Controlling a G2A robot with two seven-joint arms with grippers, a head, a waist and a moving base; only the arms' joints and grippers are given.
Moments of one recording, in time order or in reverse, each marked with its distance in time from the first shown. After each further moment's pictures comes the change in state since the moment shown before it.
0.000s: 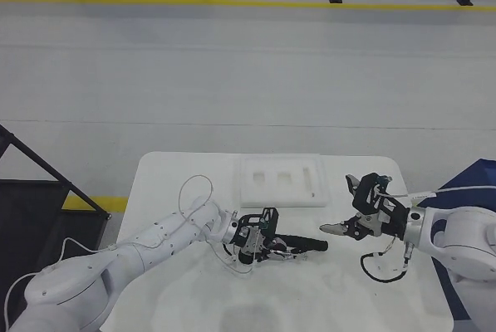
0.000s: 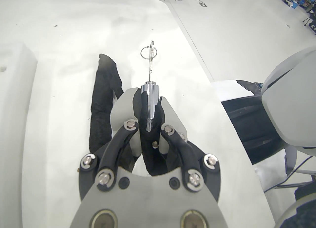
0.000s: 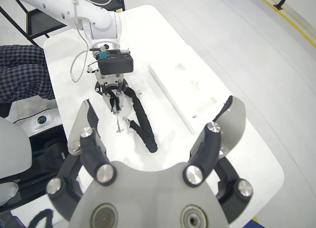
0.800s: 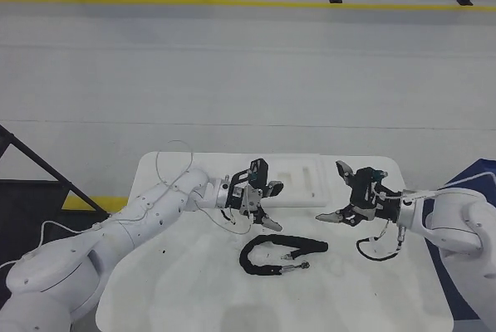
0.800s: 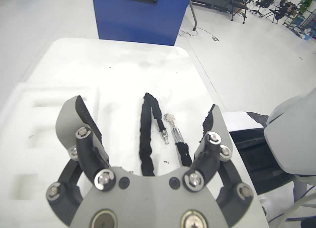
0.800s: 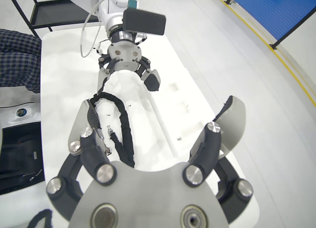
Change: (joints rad) left arm -0.172 0.055 -0.048 -0.003 -0.267 0.000 0.015; right arm 0.208 -0.029 -0.136 0.221 -0.204 -0.241 -0.301
